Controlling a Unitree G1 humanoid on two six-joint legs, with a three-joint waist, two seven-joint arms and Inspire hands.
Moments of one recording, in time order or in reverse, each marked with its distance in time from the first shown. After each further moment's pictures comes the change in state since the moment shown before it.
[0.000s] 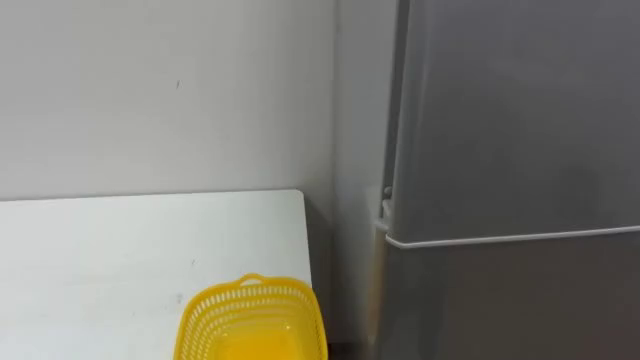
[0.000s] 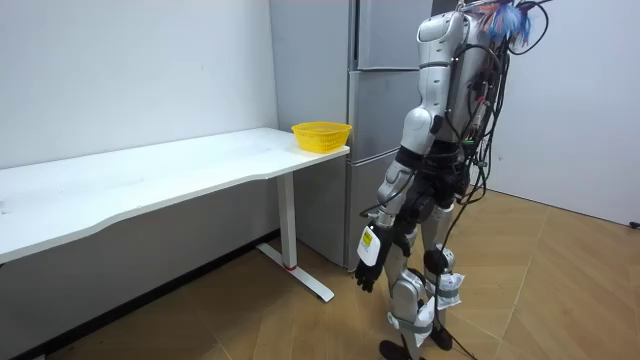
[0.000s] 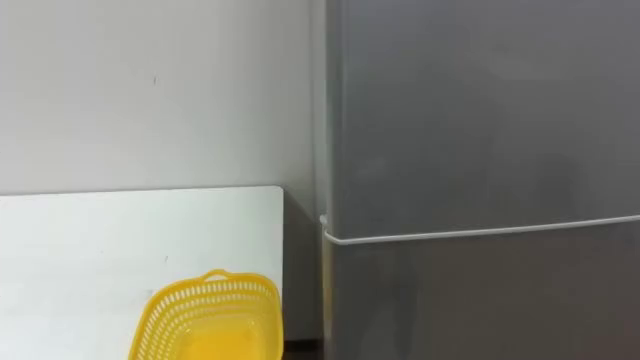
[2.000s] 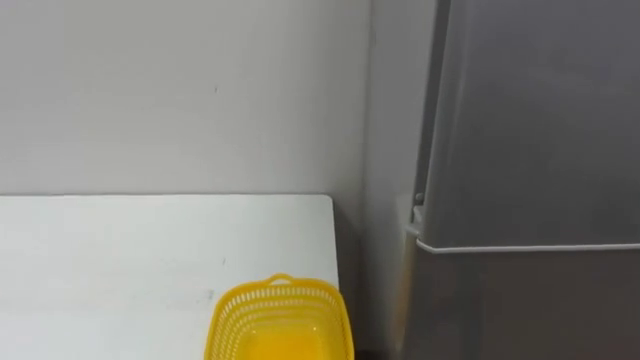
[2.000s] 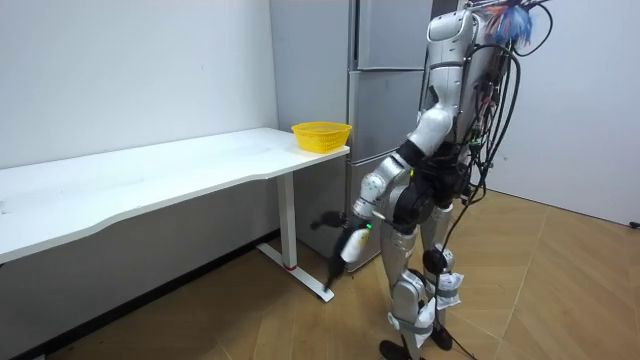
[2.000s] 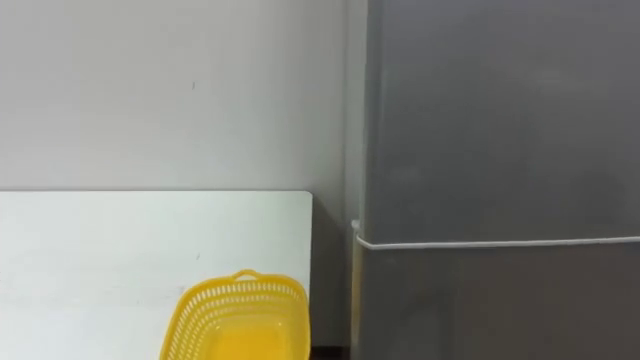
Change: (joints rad) left arm -0.007 -0.017 0.435 -0.437 -1.705 -0.171 0.479; right arm 0.022 -0.027 -0.129 -0.014 -0.217 0.105 -0.115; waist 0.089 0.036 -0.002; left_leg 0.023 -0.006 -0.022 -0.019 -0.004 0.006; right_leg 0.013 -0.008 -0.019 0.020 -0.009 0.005
